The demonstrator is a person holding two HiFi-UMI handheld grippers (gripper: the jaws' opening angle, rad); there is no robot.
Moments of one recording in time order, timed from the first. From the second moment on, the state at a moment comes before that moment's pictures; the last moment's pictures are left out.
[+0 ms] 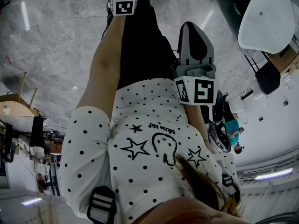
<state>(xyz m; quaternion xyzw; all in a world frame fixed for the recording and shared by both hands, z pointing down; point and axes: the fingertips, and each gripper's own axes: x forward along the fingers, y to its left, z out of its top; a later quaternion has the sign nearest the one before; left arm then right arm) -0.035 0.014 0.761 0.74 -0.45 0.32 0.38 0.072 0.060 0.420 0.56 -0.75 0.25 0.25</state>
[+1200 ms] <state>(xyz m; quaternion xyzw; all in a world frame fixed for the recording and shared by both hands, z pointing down) -0.038 0.015 0.757 0.75 -0.43 0.32 0.39 0.047 0.041 0.426 0.57 -0.73 0.27 0.25</state>
